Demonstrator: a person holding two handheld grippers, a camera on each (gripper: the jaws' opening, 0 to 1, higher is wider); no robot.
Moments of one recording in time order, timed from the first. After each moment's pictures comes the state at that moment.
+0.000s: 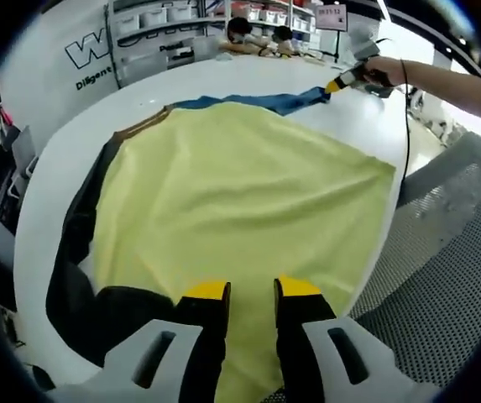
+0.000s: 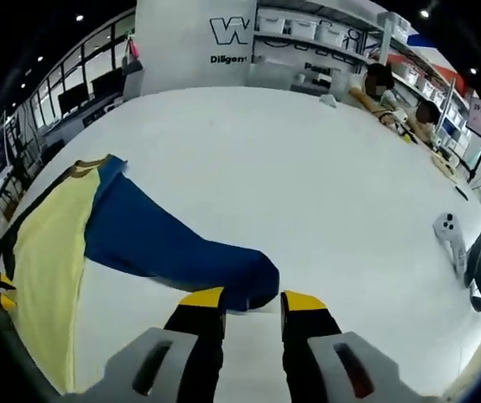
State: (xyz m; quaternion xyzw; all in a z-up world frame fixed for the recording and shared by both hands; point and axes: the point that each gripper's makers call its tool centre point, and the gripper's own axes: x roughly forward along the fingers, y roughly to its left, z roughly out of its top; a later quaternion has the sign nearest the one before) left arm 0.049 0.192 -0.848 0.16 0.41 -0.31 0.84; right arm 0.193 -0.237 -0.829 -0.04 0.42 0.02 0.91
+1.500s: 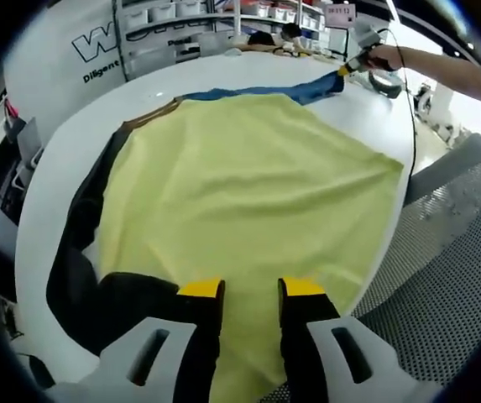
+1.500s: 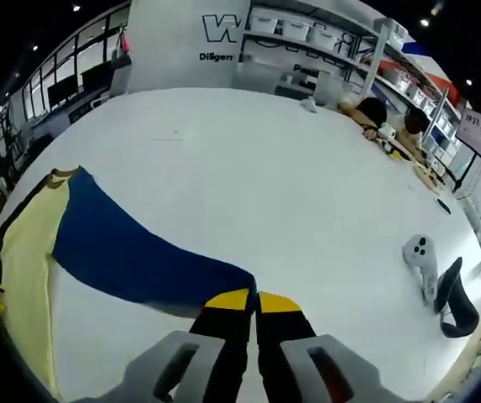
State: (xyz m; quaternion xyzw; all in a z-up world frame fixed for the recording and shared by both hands) left arm 0.048 0.202 -0.852 0.16 0.42 -0.30 0.84; right arm 0.223 -0.304 -0.794 -0.07 0.41 -0.02 0.91
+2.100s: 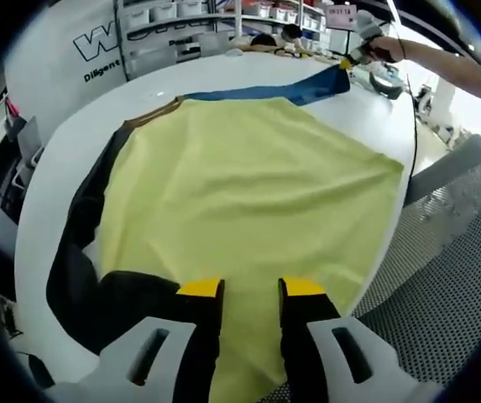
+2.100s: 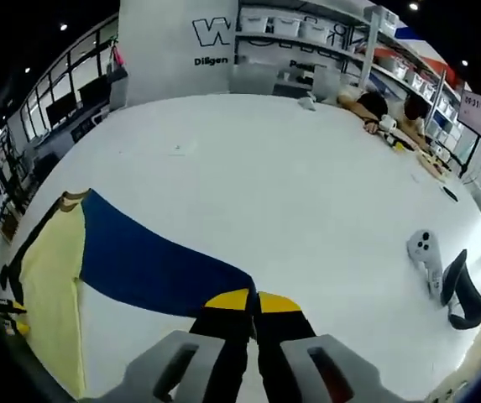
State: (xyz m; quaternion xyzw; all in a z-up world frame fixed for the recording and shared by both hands) left arm 0.048 0.202 -0.853 0.15 0.42 -0.30 0.84; right arm 0.225 -0.289 -0.767 0.01 0.41 0.01 0.91
